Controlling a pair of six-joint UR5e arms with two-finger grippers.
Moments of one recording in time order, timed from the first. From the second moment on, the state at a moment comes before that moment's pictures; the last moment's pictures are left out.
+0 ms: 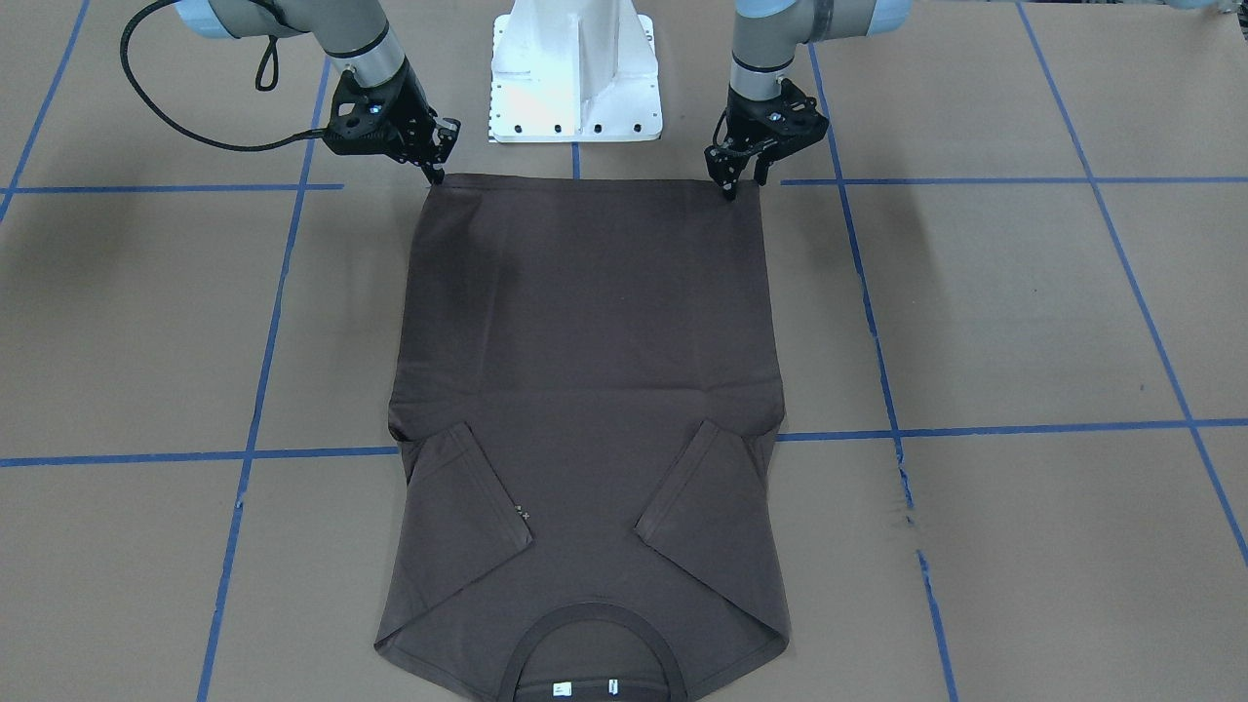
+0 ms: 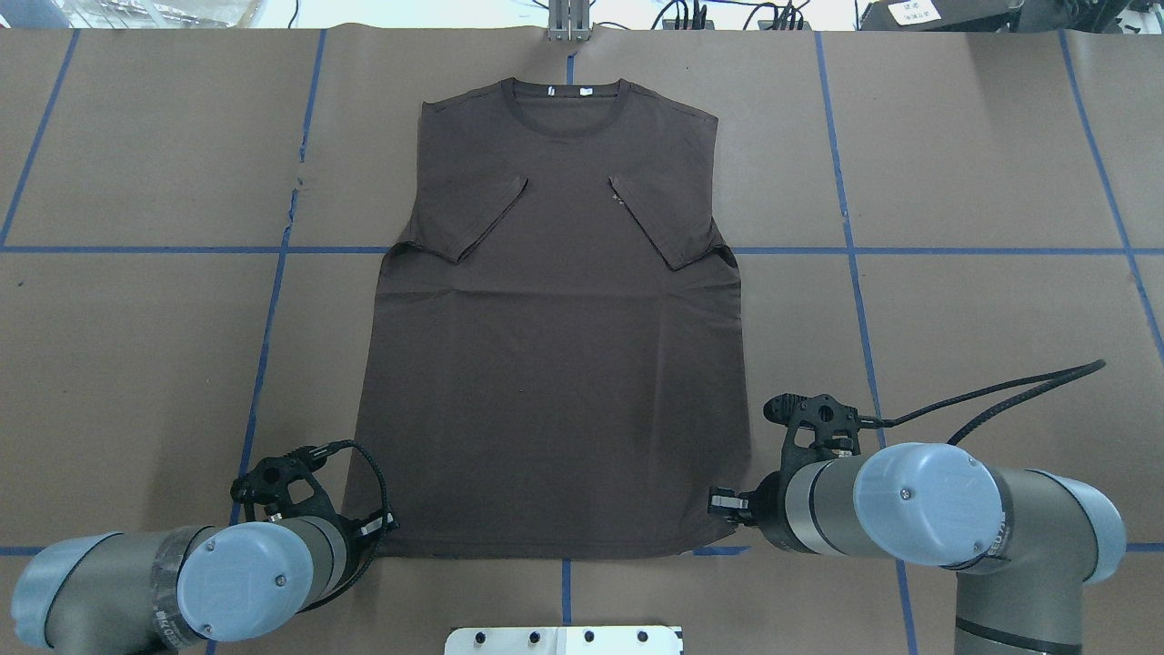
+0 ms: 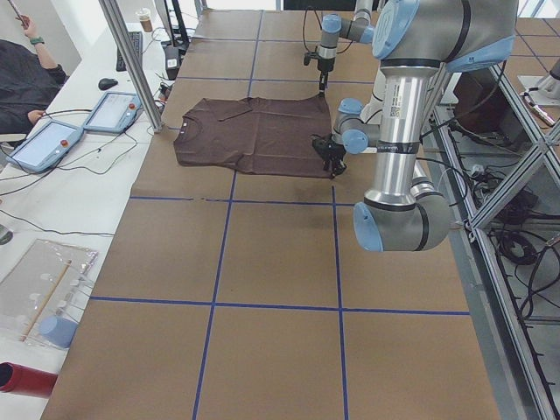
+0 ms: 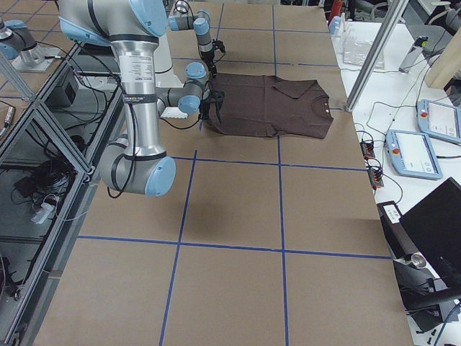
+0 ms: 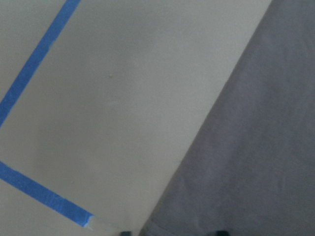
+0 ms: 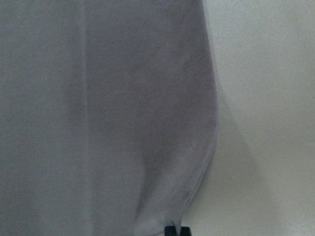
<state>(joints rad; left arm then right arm) -0.13 -1.75 -2.04 -1.66 -1.51 -1.97 0.24 -1.44 2.10 -1.28 1.71 1.60</state>
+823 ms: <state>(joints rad) -0.14 -1.75 -2.12 -1.65 -1.52 -1.95 0.28 -1.47 2.14 -1.28 1.75 1.56</state>
